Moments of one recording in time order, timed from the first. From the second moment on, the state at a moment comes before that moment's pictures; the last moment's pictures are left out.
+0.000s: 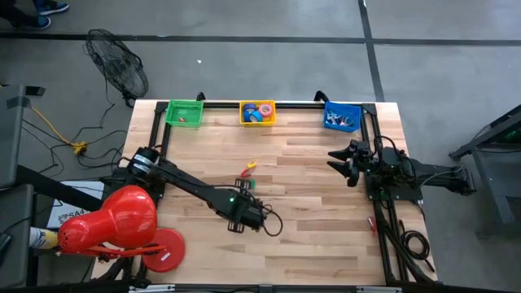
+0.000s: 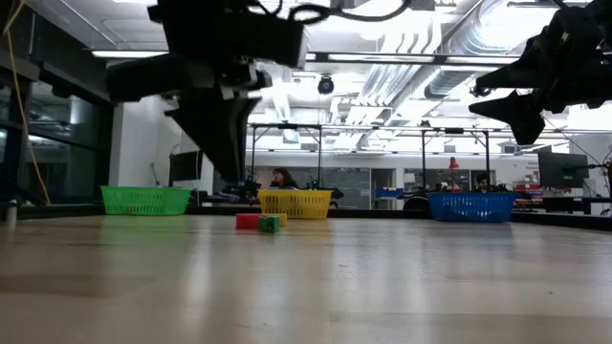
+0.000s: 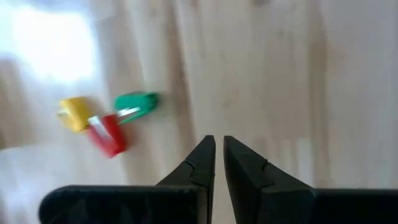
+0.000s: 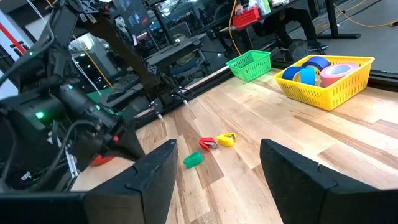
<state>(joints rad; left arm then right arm) -0.38 1.95 1.49 -0.95 -0.40 -0.19 -0.11 0.04 0.07 -0.08 0.10 0.47</state>
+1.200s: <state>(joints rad) -0.20 1.44 0.82 -0.34 -0.30 -0.13 -0.11 0.22 0.25 -0.20 0.14 0.88</state>
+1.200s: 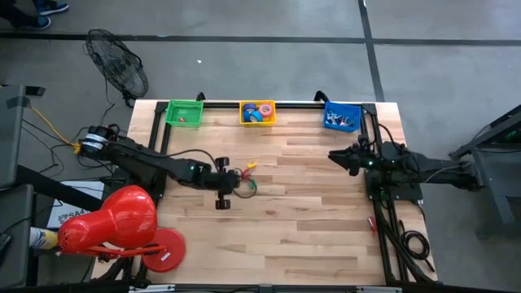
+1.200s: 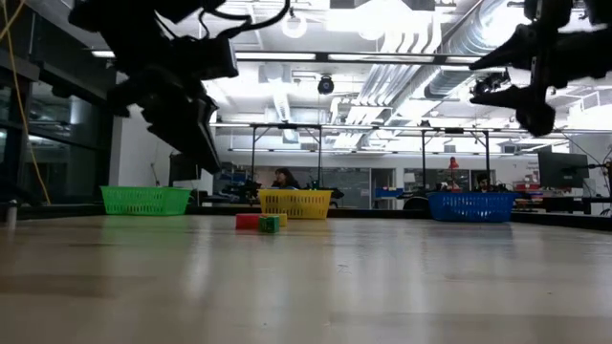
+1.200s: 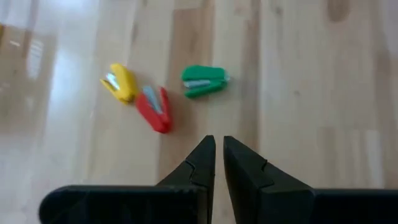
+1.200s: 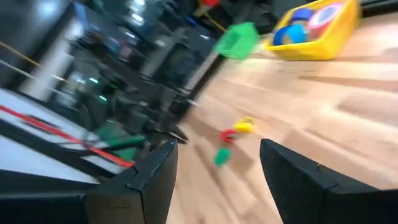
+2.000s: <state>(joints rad) -0.10 1.44 0.82 -0.33 -0.20 0.04 0.06 1.15 0.95 -1.54 -0.18 1.43</state>
